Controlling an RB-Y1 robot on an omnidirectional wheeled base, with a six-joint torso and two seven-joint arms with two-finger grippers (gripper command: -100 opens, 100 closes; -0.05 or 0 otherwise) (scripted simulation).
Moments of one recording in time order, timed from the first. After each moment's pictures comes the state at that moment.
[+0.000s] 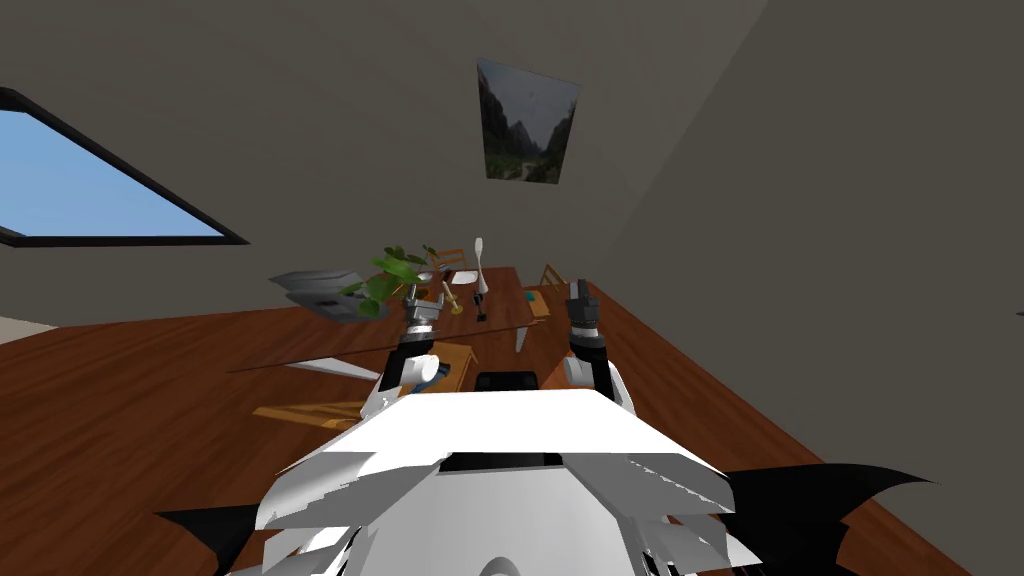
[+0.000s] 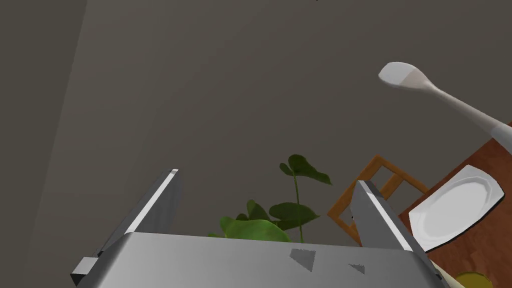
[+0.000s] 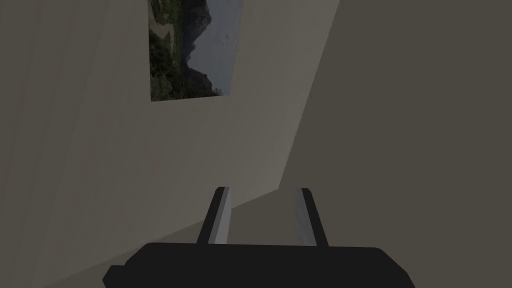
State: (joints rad) left arm 0.40 0.15 0.03 -2.04 0.29 -0.35 0.36; right arm 0.47 -0.05 0.07 -2.23 0.12 -0.50 -0.10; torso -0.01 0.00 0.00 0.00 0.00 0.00
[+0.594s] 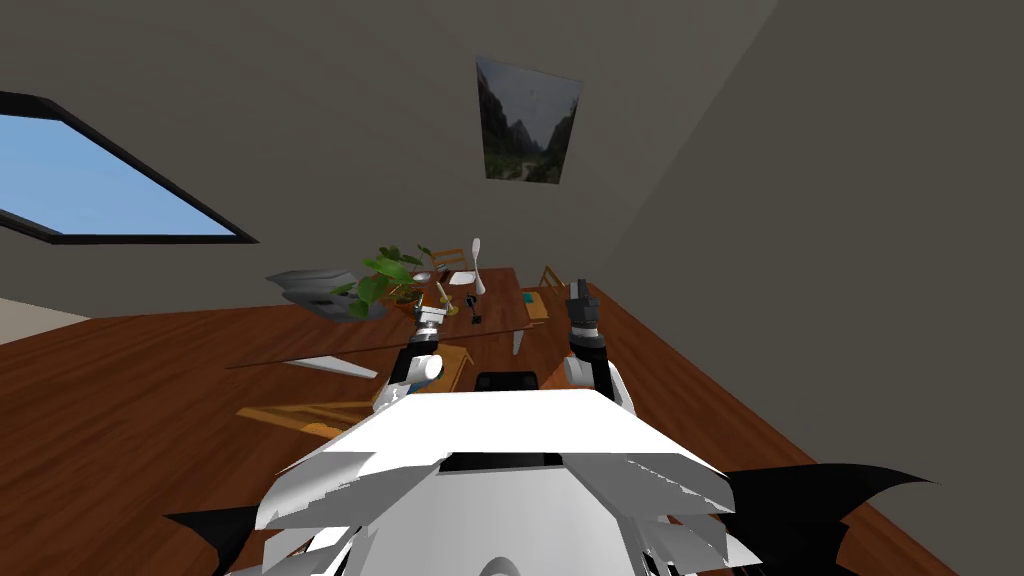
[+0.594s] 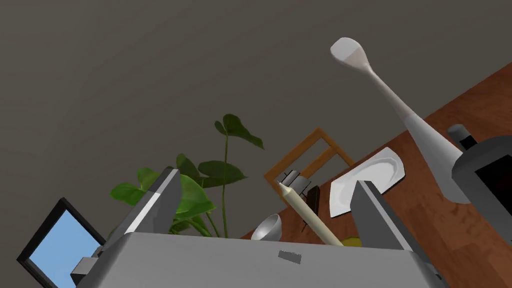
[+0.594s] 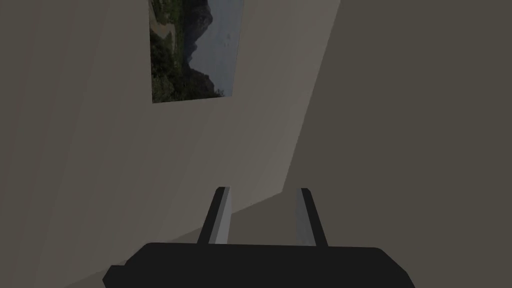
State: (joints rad) left arm 0.36 0.15 0.03 -1.88 0.42 -0.31 0.48; right arm 0.47 -0.05 0.07 -2.23 0.12 -0.50 -0.10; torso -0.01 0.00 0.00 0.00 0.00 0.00
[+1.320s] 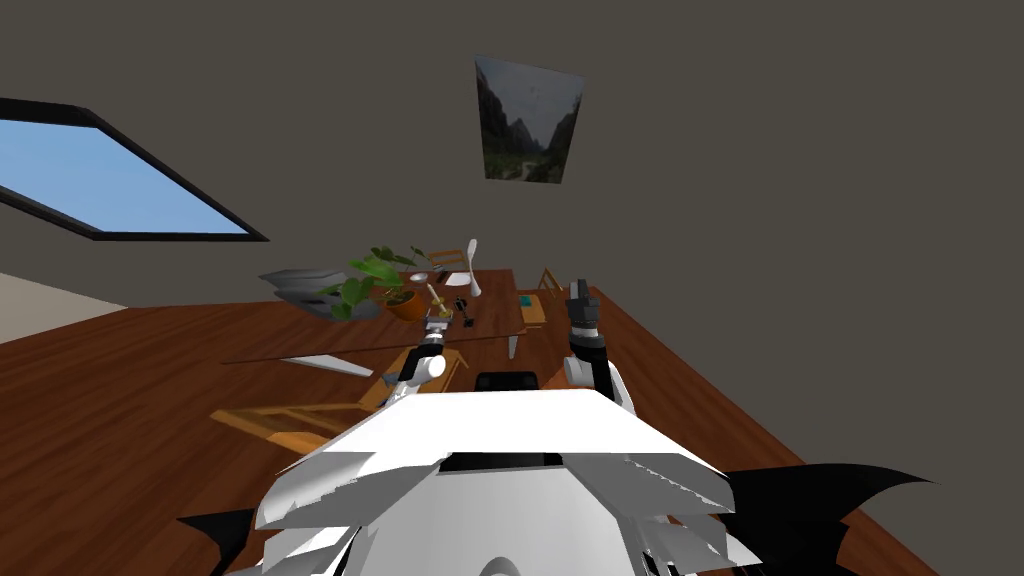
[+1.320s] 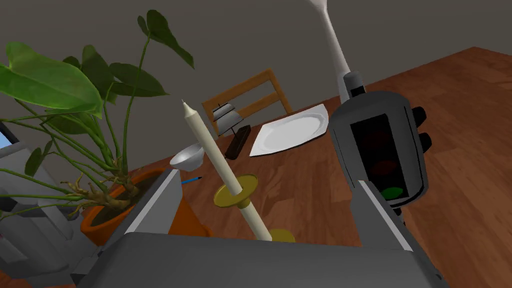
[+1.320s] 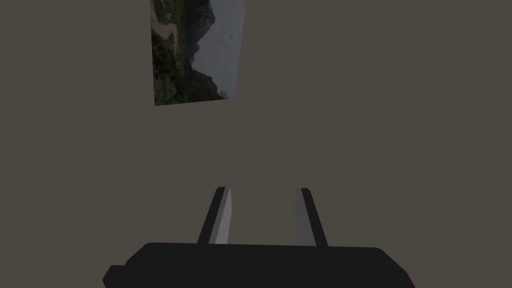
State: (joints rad) left arm 0.30 0.15 0.03 -1.66 0.60 -0.26 0.65; right arm 0.47 -0.05 0.07 -2.23 0.12 -0.50 -0.10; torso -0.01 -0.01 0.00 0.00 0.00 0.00
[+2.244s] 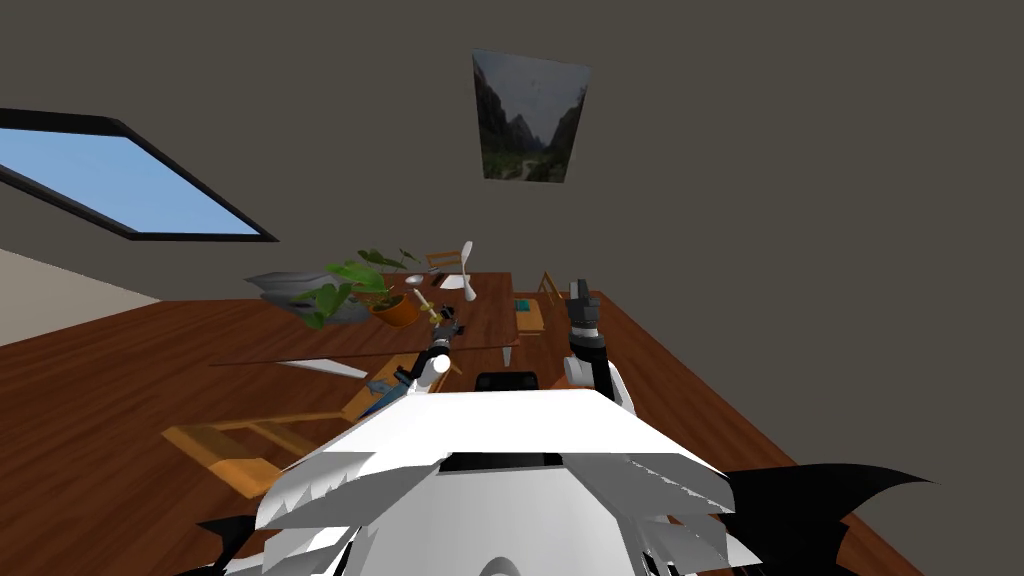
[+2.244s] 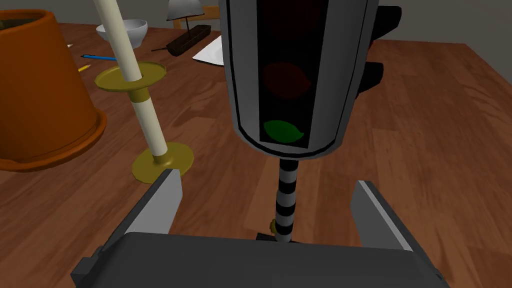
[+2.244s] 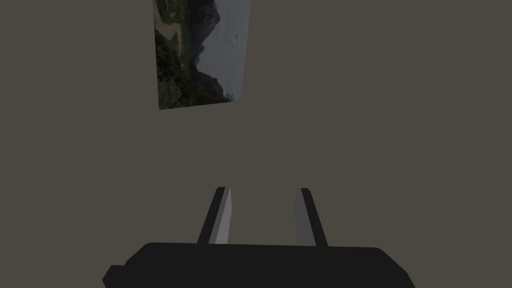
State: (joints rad) left arm 0.21 0.13 0.05 -1.40 0.83 -0.20 0.86; right arm 0.47 -0.05 0.07 -2.23 0.12 -0.50 -0.10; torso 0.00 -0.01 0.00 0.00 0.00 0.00
